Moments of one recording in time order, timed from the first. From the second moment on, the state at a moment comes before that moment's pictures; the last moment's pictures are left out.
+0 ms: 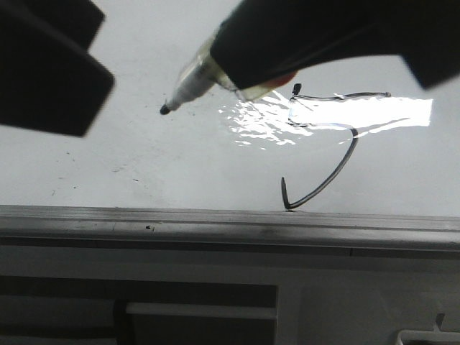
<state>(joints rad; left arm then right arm) -1.11 0.90 -0.69 0.01 0.44 0.35 1.13 1.03 -0.77 -0.64 0.44 0.25</state>
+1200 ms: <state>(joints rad) -1.13 1.09 -0.71 0.09 0.32 0.40 1.25 1.03 -0.77 -0.62 0.50 0.25</state>
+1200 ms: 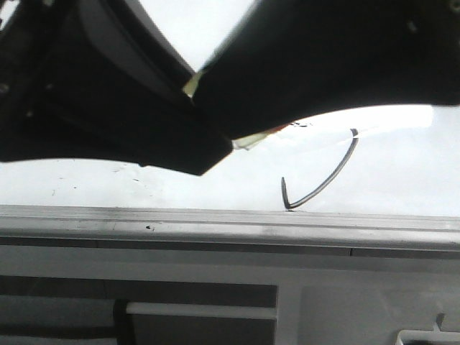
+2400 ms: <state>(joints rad) -0.90 1.38 -0.65 -0.14 -0.15 -0.19 1.25 0.55 -0.87 -0.83 0.96 0.55</state>
